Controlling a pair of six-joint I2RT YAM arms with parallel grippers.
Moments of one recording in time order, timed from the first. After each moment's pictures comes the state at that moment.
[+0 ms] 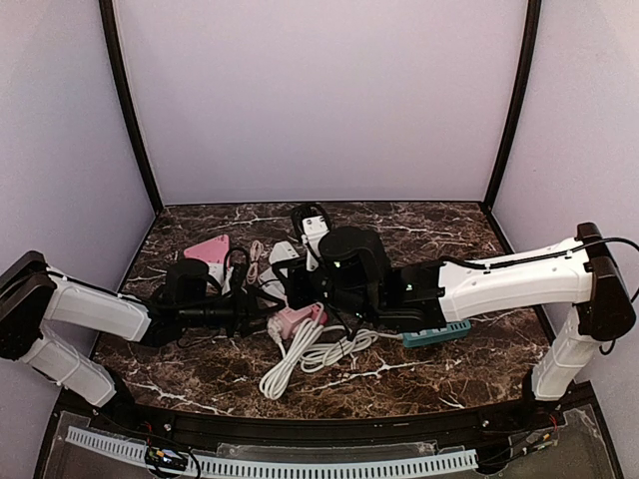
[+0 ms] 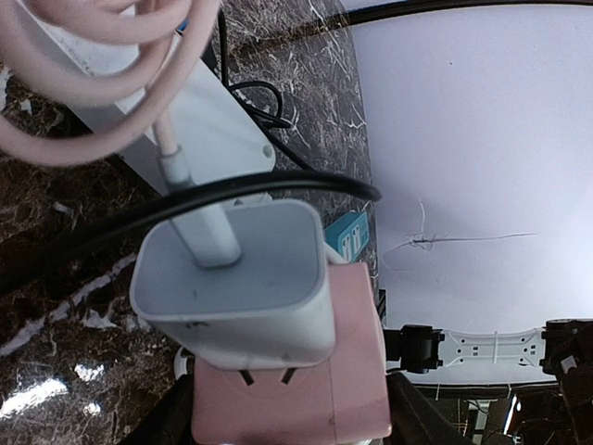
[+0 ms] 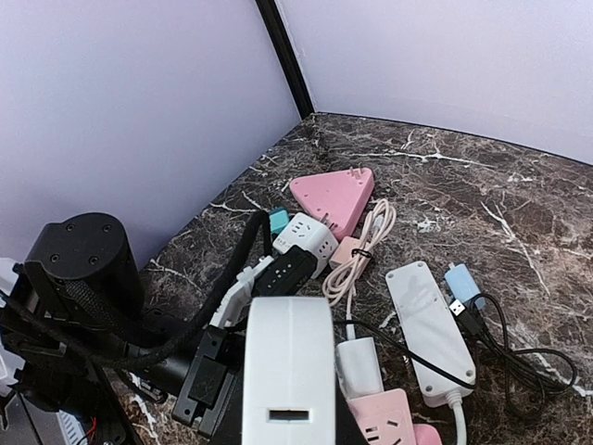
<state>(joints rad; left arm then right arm) -0.70 1.40 0.44 0.54 0.45 -1.14 1.28 1.68 1.23 0.13 0.40 0.47</state>
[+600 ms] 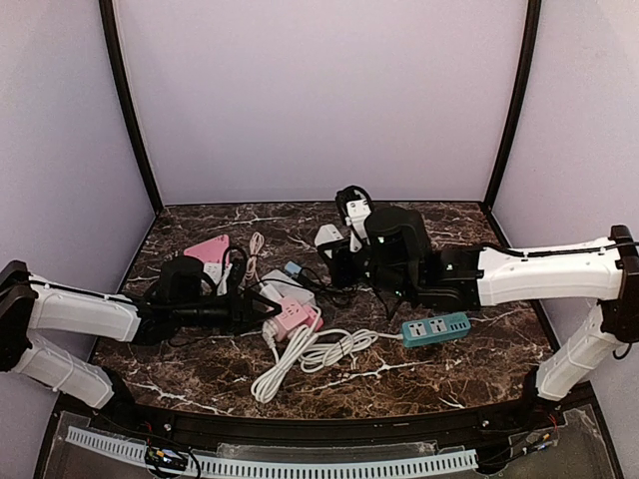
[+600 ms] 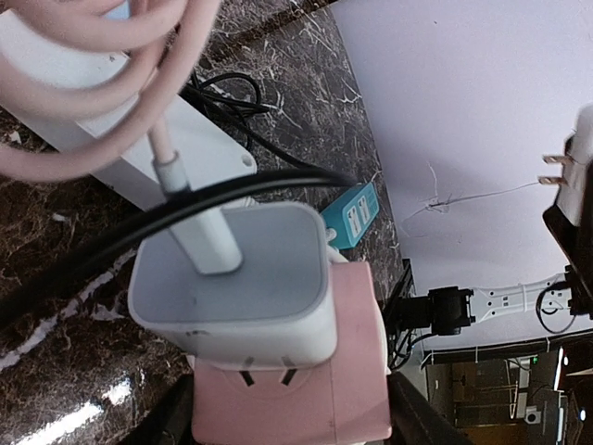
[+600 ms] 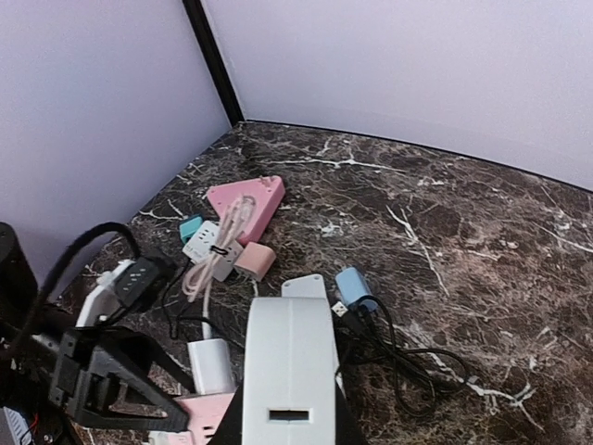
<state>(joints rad) -0.70 1.31 0.44 0.41 0.47 -0.95 1.15 1.51 1.11 0.05 0.41 0.40</state>
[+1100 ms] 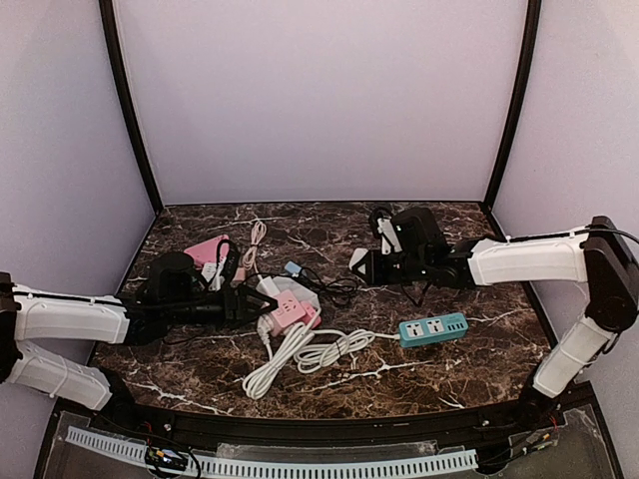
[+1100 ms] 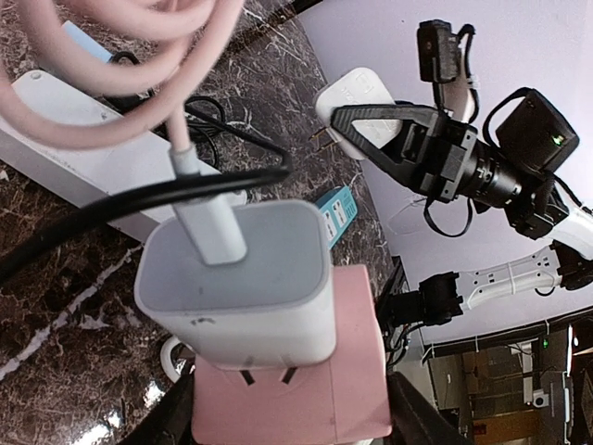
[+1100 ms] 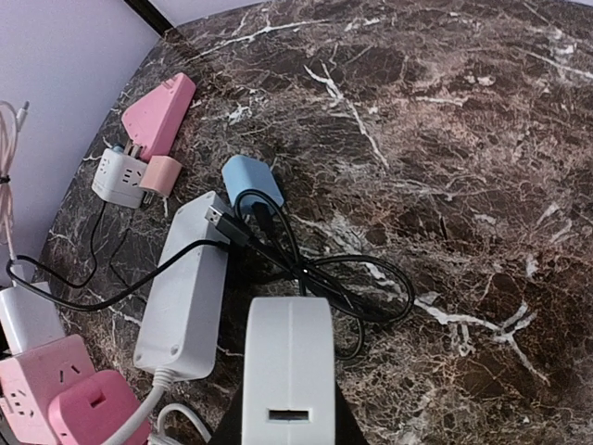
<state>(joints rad) -0.70 1.20 0.44 0.36 0.48 -0.90 0.80 1.59 0.97 0.00 -0.05 0.54</state>
